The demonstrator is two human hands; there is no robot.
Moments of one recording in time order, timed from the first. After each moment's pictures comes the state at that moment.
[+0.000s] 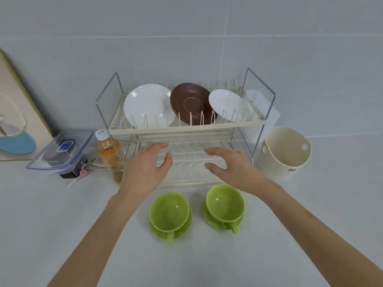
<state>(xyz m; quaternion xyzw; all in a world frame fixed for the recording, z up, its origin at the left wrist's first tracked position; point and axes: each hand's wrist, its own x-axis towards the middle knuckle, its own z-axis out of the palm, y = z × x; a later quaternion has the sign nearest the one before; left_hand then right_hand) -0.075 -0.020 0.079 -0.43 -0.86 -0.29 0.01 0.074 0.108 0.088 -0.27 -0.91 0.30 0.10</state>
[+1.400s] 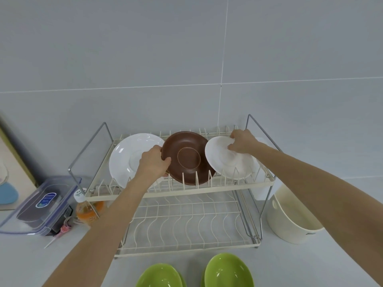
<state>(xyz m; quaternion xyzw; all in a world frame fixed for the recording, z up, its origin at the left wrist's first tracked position) -0.173 0.135 0.114 -0.33 -0.88 -0.32 -0.11 -0.046 0.333 0.123 -0.45 -0.87 0.18 0.04</state>
